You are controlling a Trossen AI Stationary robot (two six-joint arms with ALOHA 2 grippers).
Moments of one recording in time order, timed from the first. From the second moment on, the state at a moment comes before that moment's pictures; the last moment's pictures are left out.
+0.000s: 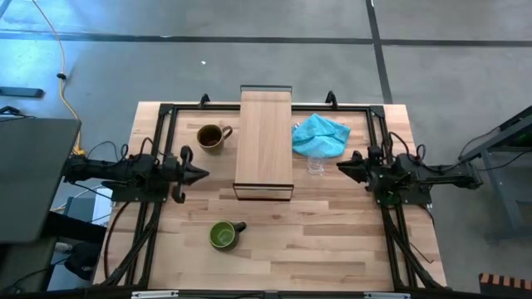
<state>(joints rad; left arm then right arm) 0.01 0.02 0.01 0.07 -0.10 -0.16 0.06 0.01 0.01 0.18 0.11 0.67</state>
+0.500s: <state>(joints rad) 0.01 0.02 0.01 0.14 -0.09 -0.79 0.06 0.01 0.01 0.15 0.11 0.65</state>
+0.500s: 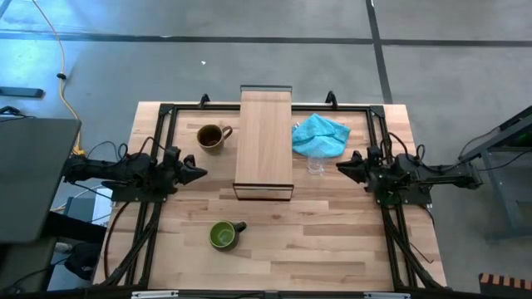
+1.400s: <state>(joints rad) 0.01 0.02 0.01 0.05 -0.16 -0.95 0.06 0.01 0.01 0.08 0.11 0.62</state>
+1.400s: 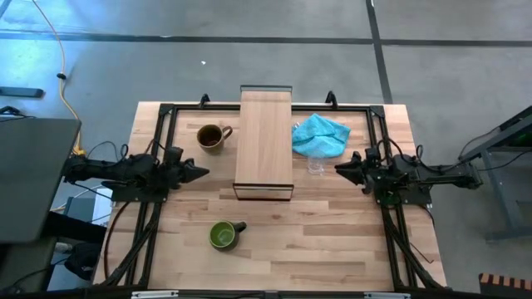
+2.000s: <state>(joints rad) 0.01 0.02 0.01 0.04 -0.17 -0.94 0.06 0.01 0.01 0.03 0.11 0.63</state>
